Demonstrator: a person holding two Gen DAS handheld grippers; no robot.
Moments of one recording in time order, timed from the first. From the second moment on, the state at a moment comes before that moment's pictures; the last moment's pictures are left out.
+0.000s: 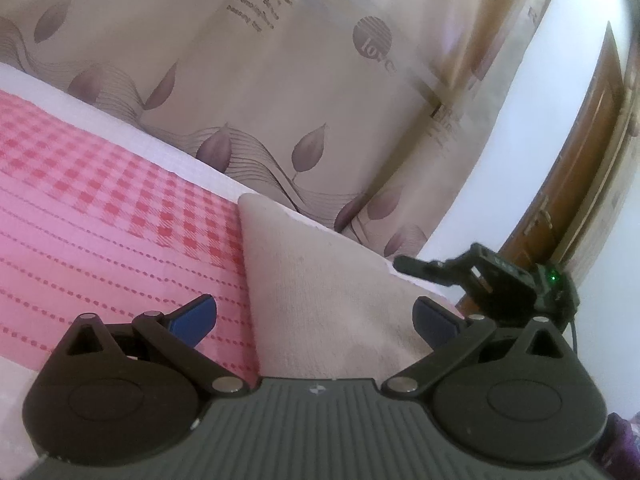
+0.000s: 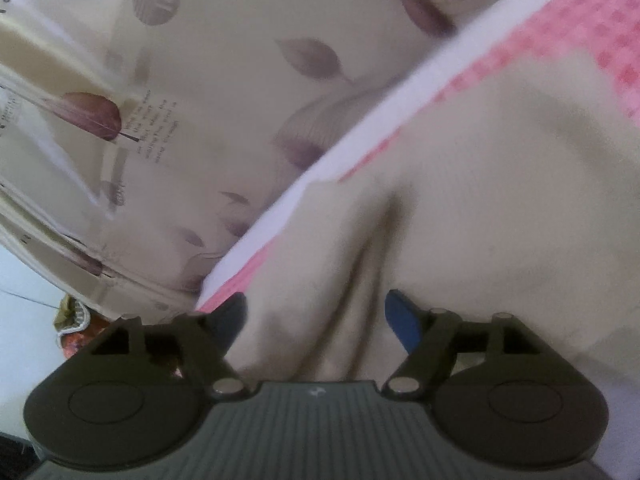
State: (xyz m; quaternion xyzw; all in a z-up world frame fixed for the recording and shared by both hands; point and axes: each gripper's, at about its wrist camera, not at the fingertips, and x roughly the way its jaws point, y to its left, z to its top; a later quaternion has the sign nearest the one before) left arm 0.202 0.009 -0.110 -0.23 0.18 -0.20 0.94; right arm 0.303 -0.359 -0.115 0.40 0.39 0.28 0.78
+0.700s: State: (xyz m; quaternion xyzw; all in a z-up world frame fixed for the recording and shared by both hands) left arm 0.168 -0.095 -0.093 0.03 0.09 -0.30 0.95; right arm 0.310 -0.361 -0.068 0.33 0.32 0.28 0.84
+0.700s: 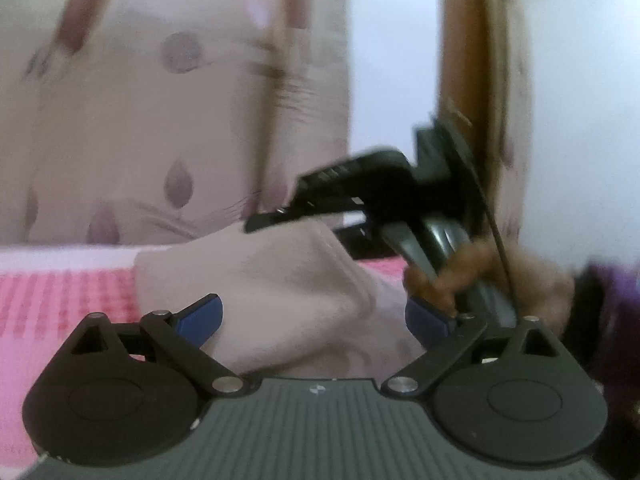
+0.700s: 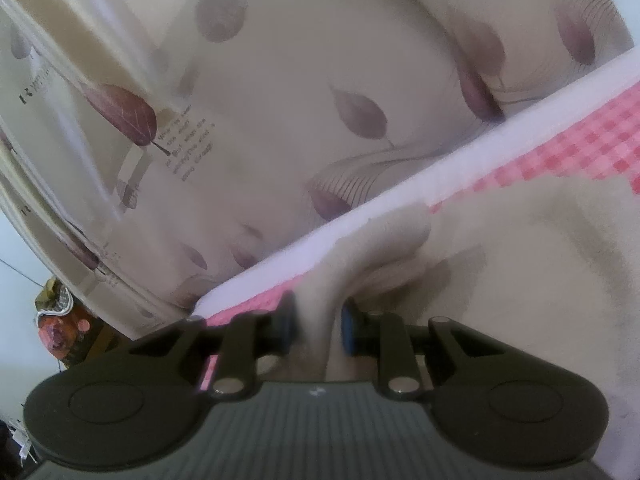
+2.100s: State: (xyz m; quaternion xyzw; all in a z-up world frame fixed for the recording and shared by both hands) left arm 0.162 -0.212 -0.096 0.18 0.03 -0.25 0.95; right arm 0.321 -0.440 -0.100 0.36 0.35 0.32 0.80
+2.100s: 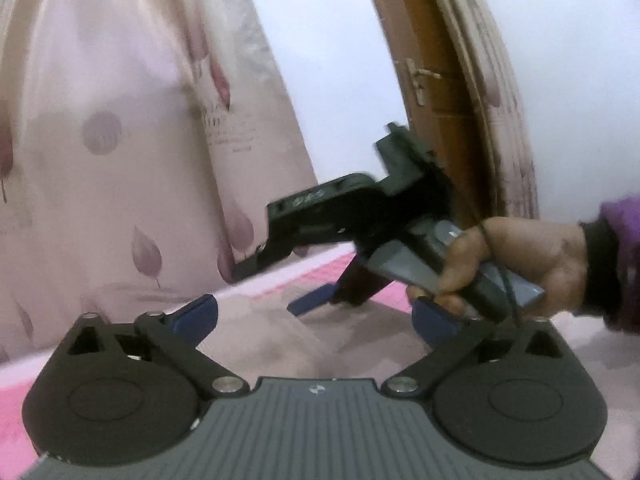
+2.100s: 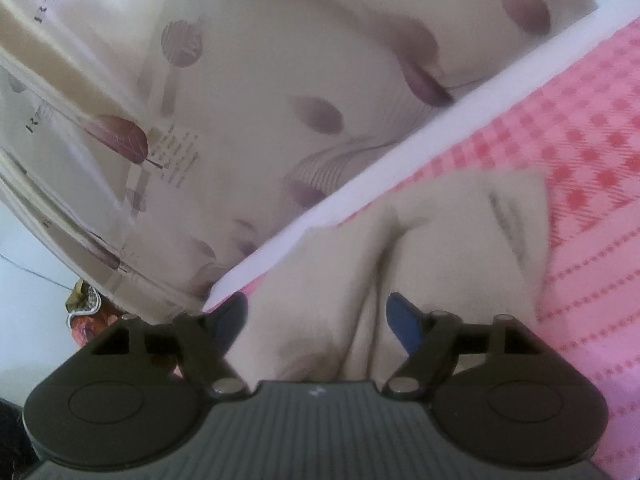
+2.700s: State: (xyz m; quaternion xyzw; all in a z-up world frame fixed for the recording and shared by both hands) left arm 0.212 -0.196 -0.105 0.00 0.20 -0.32 0.93; right arm 0.331 -0.388 -0.090 0.26 0.34 0.35 0.83
